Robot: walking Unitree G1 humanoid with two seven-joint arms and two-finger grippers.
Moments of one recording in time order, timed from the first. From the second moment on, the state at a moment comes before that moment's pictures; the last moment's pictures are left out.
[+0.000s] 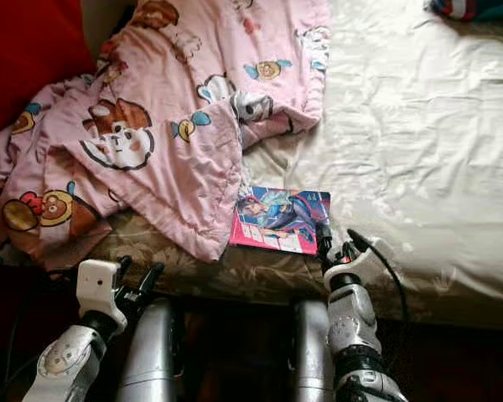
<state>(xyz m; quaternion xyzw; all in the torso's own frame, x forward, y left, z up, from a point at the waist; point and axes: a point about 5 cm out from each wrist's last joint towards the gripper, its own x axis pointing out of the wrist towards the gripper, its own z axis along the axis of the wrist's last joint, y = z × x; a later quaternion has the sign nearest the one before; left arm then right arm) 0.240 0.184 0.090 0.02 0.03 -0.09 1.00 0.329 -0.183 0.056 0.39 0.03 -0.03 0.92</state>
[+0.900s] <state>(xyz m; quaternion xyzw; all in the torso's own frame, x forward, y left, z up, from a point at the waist) 0.234 0.191 0.101 0.04 0.03 -0.08 0.99 0.316 -0.193 0.035 0.53 0.04 0.02 0.85</state>
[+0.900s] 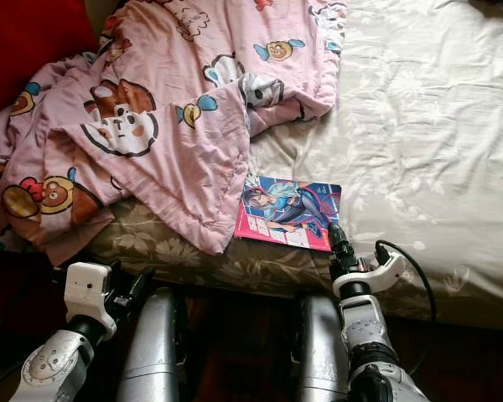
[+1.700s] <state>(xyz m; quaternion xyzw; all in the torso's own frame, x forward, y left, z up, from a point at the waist) 0.231 0.194 0.103 0.05 0.04 -0.08 0.99 0.324 -0.163 0.038 0.58 0.05 0.05 0.81</state>
